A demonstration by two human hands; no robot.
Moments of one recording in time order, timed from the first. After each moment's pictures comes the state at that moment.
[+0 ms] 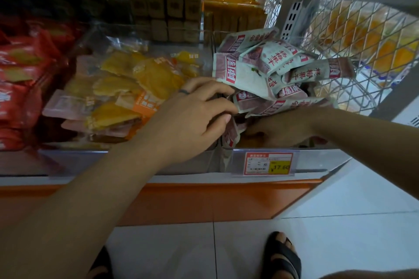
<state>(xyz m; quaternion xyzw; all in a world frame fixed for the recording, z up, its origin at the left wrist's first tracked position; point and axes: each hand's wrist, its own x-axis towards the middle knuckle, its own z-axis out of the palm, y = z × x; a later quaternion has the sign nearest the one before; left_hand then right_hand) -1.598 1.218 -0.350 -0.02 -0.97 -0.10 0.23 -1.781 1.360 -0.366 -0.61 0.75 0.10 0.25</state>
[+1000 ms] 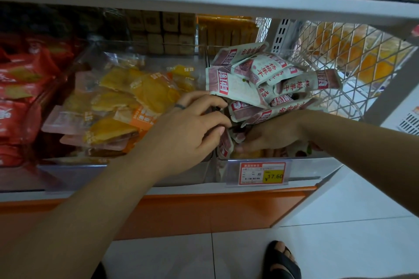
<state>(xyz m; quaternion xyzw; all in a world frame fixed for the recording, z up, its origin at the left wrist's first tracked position) -1.597 1.219 -0.351 -0.01 -0.97 -0.09 0.22 -1.758 1.356 -0.329 -0.42 0.81 0.05 0.41</state>
